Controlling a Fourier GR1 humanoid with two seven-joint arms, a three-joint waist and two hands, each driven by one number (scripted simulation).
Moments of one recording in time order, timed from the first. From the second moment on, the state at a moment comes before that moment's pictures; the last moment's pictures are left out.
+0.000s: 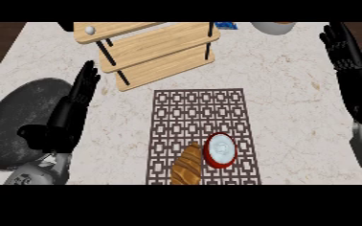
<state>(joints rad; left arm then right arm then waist) -0.15 0.44 -0.33 -1.65 0.27 0.37 0.00 -0.29 -0.55 0.09 -1.63 -0.16 -0.14 -0.07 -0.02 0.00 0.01</state>
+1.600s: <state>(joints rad) -0.06 0.46 -0.38 -1.40 0.25 0.18 0.02 0.35 -0.61 0.43 -2.25 0.58 -0.32 0.97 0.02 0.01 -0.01</state>
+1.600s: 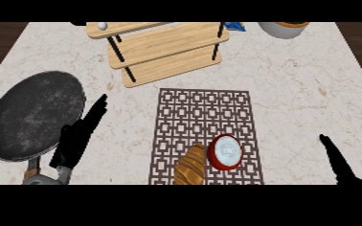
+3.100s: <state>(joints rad) -0.09 0.43 -0.36 -1.34 0.23 0.16 -0.01 -0.05 -0.05 0.52 -1.78 1.02 0.15 1.25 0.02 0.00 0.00</state>
